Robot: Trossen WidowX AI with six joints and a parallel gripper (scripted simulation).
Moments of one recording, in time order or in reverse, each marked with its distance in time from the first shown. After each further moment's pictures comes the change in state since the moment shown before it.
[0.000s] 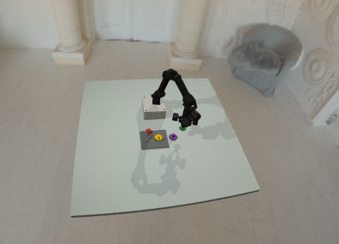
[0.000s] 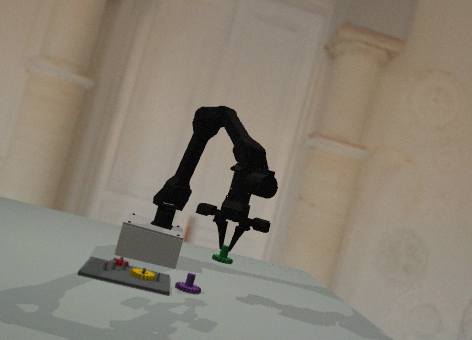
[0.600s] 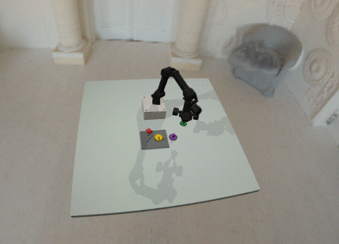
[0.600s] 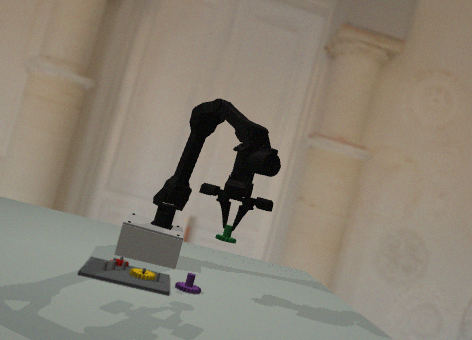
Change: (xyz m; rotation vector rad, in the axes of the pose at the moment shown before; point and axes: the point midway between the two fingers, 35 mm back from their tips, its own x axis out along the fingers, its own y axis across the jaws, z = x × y) arm -0.052 -0.006 -0.003 0.001 -0.004 0.004
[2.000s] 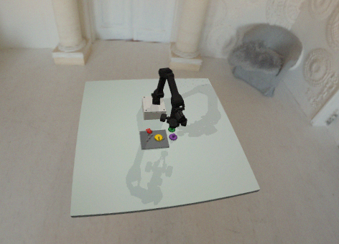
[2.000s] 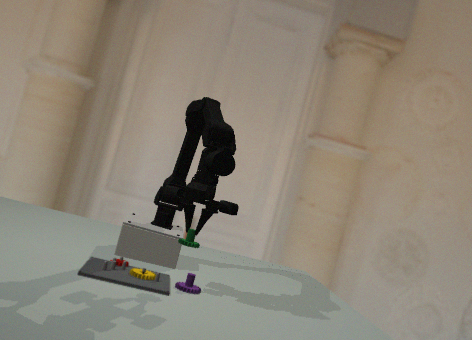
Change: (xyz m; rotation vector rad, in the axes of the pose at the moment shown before) arm 0.028 -0.077 0.056 -0.001 -0.014 -0.010
